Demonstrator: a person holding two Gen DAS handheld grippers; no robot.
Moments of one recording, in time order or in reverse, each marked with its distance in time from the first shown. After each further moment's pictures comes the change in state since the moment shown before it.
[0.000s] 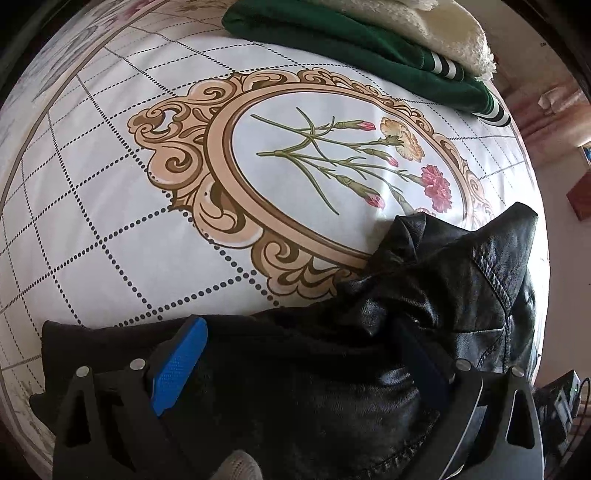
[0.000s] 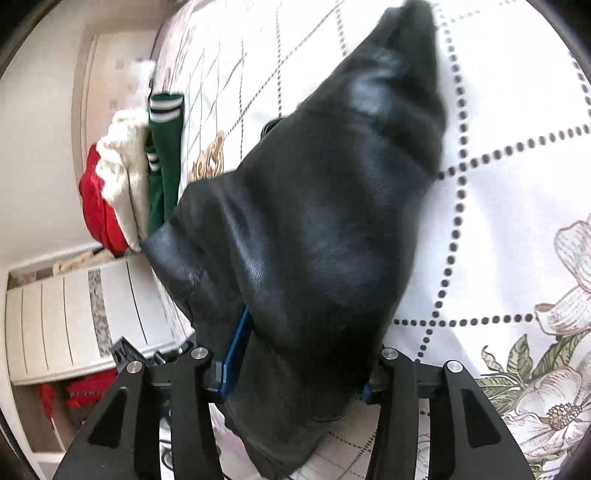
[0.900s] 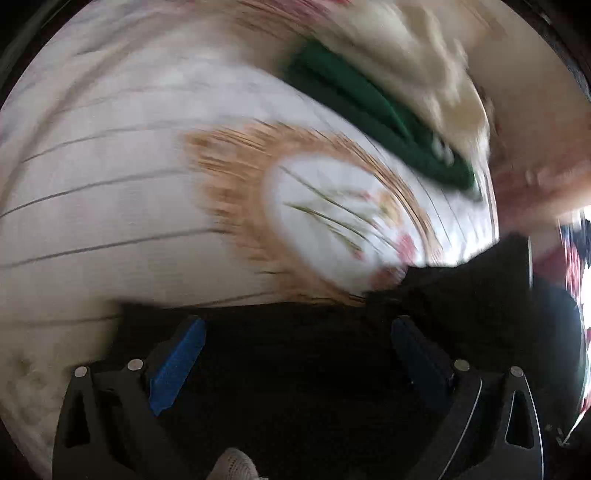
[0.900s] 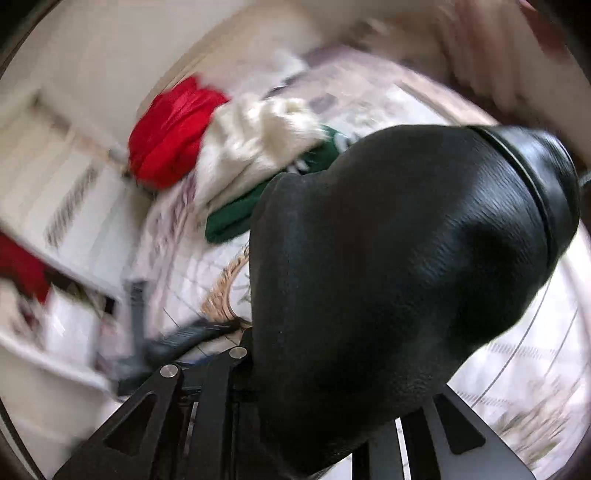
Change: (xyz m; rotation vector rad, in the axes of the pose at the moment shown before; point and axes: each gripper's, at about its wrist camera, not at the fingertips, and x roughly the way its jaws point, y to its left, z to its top) left arm -0.081 0.067 -0.004 -0.270 -0.118 -0.136; right arm -0.048 0.196 -0.092 -0.780 -0.230 -0.206
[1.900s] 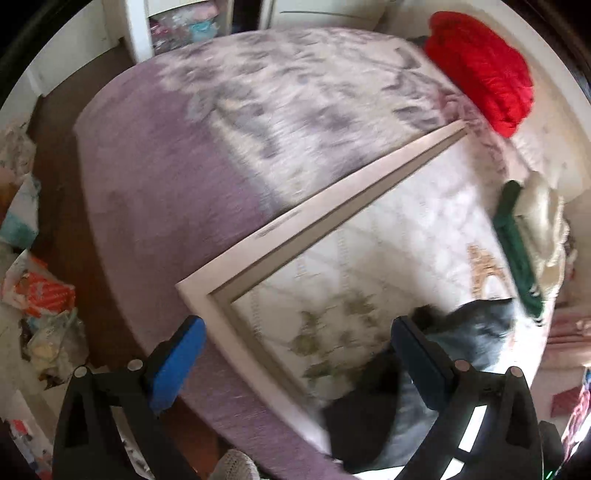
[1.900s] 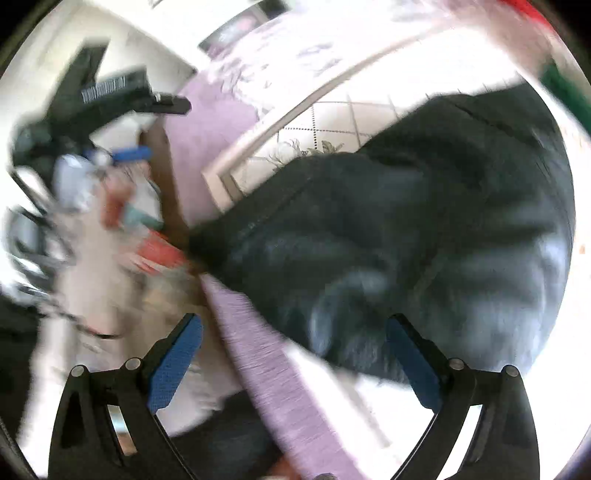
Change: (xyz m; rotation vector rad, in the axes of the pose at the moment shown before) left arm -0.203 0.230 -0.105 -0.416 -0.206 0.250; right arm 0.033 0.226 -0.215 -0.764 0.851 0.356
